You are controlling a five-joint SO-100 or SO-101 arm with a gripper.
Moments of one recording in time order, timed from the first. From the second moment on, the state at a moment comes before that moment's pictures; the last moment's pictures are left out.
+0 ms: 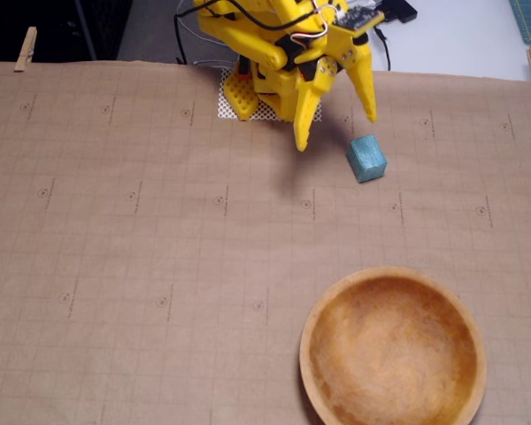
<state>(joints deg) -49.8 195.8 160.7 78.2 100.5</state>
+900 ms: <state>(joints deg) -66.3 195.8 160.7 78.2 110.2</state>
